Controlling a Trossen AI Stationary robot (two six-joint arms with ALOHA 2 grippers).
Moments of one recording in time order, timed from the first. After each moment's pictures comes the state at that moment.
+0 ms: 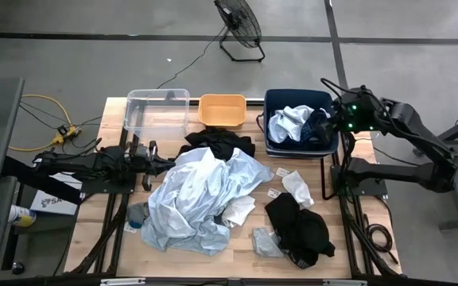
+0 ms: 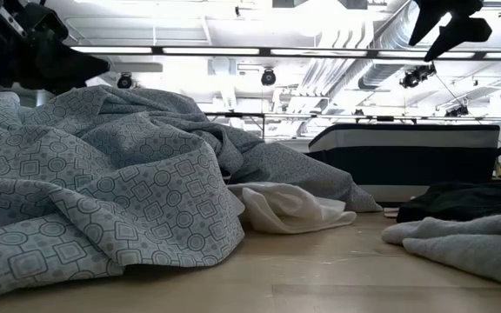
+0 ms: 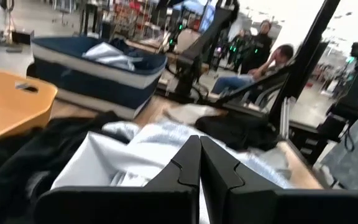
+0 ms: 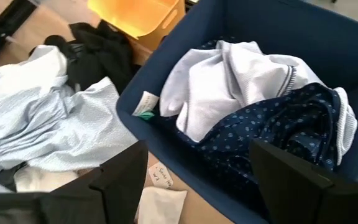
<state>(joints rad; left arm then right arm) -0.07 0.01 0.06 -0.01 -0.13 -0.27 -0.55 0.84 1.21 -1.22 0.03 0.45</state>
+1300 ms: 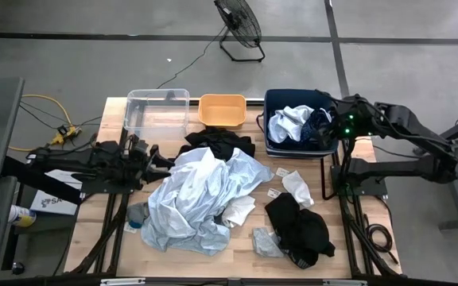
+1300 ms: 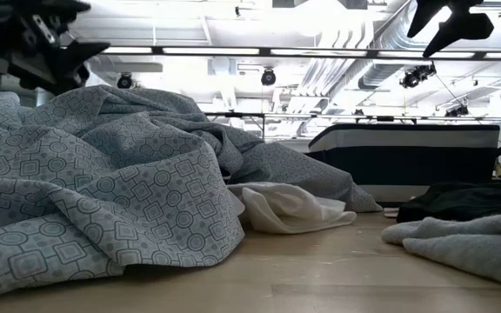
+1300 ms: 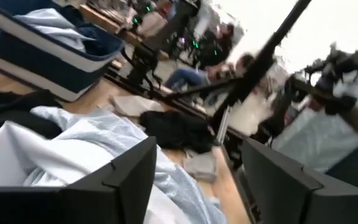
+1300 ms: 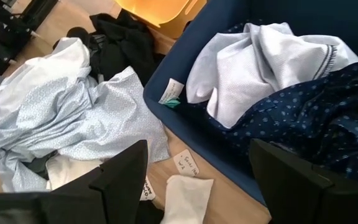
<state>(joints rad) -0.07 0.18 0.23 -0.02 0.06 -0.53 -0.37 0.86 1.21 -1.22 0.07 0.64</state>
